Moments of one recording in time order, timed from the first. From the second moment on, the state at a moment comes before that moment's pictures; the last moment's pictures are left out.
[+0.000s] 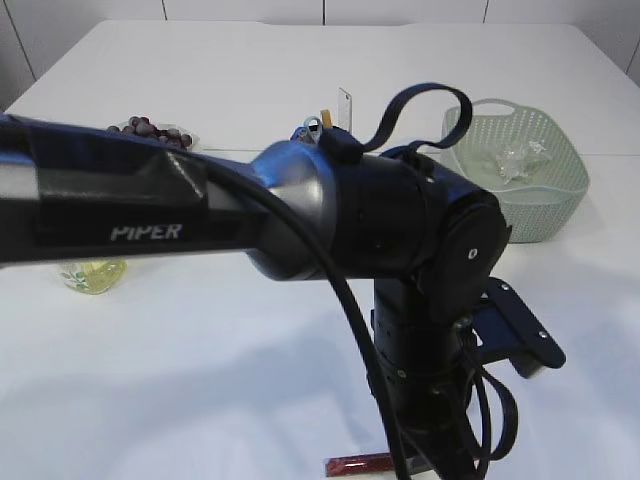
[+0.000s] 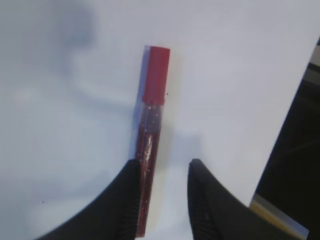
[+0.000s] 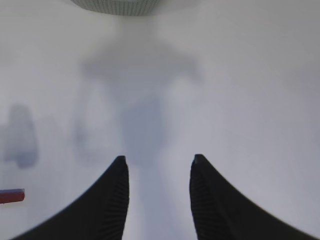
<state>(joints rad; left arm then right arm) -1.04 2.21 -1.67 -0.09 1.06 0.27 0.13 1.28 -1.26 -0.21 1.24 0.13</state>
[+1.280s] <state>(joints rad) -1.04 2.30 -1.67 -0.05 1.03 0.27 0.13 1.28 -1.26 -0.21 1.24 0.13</state>
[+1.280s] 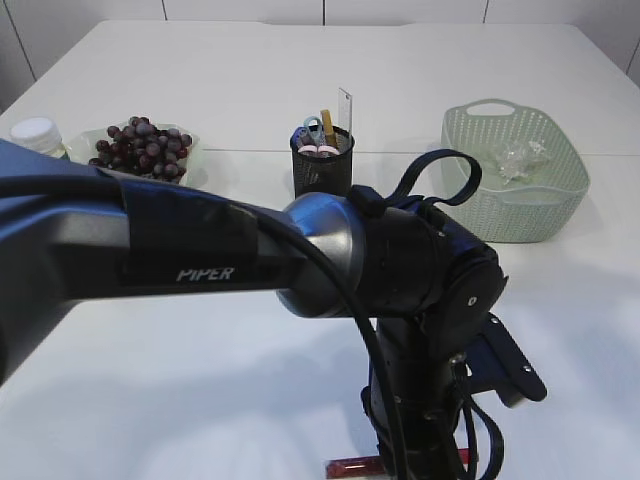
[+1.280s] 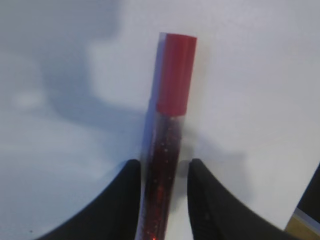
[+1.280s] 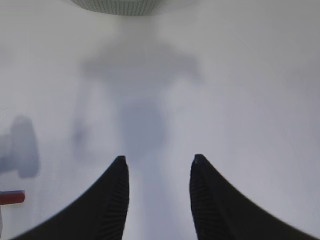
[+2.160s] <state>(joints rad) -1.04 2.30 -1.67 -0.02 1.02 0.27 0.13 1.28 -1.26 -0.21 1.24 0.13</state>
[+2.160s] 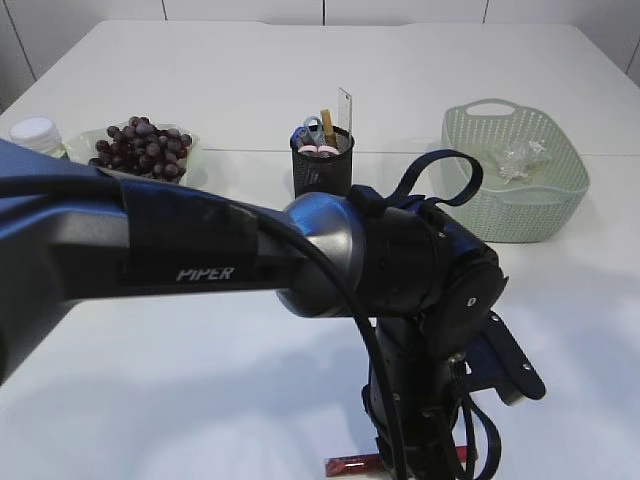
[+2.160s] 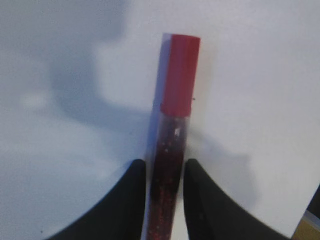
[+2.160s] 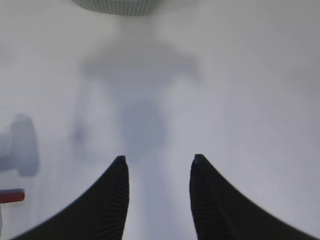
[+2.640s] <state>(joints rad) -1.04 2.30 -1.67 -0.02 1.02 0.27 0.13 1.28 -1.26 -0.21 1.24 0.13</state>
